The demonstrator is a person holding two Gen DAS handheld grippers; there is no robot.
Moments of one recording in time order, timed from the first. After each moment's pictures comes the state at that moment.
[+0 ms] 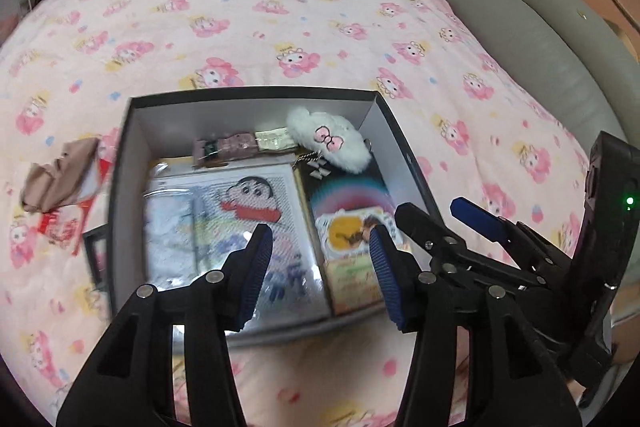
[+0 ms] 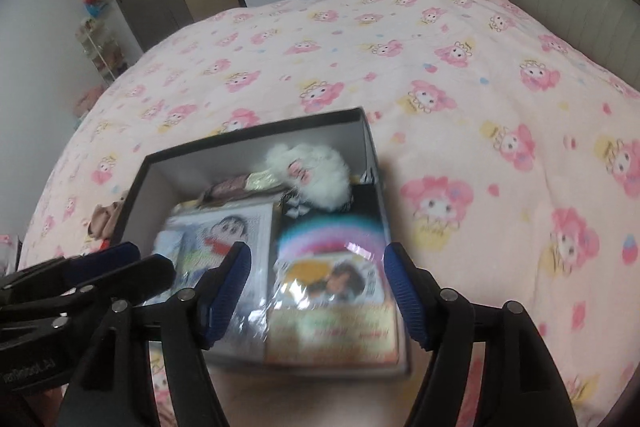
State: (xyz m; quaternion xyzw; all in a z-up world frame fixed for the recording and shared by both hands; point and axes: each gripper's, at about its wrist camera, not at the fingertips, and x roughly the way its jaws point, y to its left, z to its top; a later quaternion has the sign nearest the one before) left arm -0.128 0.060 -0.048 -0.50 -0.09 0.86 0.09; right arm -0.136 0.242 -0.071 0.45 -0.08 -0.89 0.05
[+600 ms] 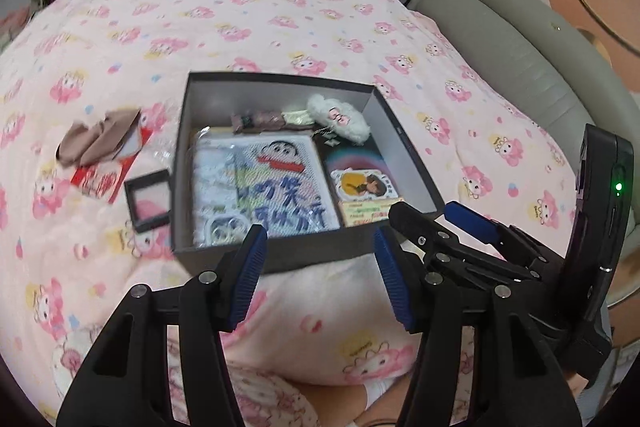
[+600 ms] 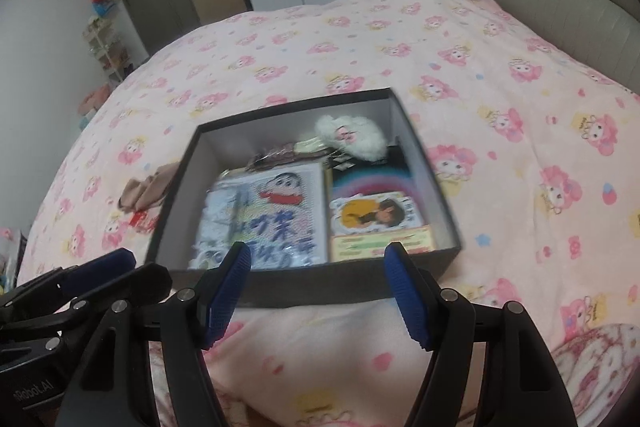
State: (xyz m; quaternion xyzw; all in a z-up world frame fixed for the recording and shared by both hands) left arm -0.034 0.003 -0.034 -0.47 -0.14 0.87 0.10; right arm -0.058 0.182 -0.047 0.45 -0.08 -0.89 0.05
